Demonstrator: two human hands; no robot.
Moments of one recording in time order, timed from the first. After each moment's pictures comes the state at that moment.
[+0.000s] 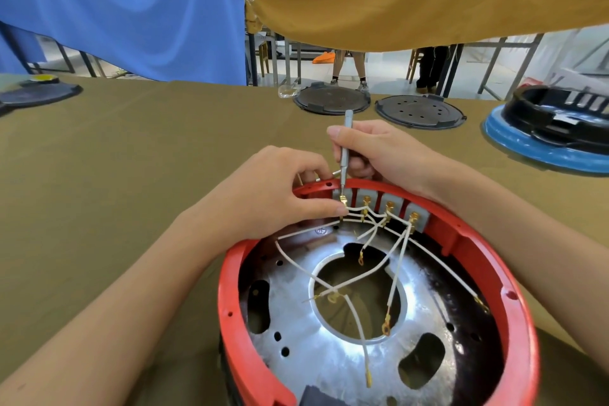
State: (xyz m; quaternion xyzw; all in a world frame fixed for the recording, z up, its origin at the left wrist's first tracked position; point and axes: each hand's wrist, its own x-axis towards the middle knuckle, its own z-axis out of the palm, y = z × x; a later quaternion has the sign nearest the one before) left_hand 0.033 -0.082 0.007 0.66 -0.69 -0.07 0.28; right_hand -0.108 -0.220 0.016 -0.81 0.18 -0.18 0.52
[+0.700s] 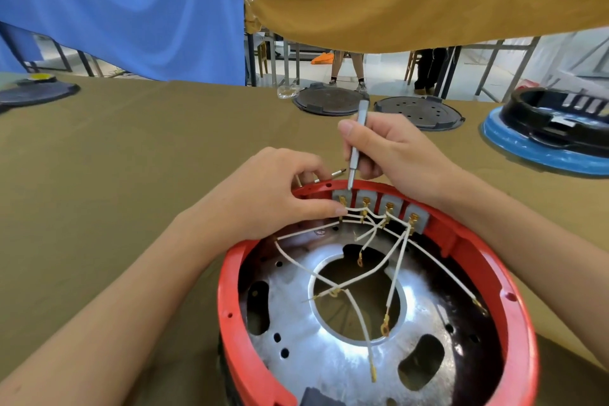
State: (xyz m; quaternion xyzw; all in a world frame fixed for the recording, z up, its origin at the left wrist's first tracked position) left_hand 0.034 -0.081 0.007 0.67 -0.68 -0.07 0.28; right_hand -0.119 -0.212 0.017 -0.85 0.13 -0.28 0.42
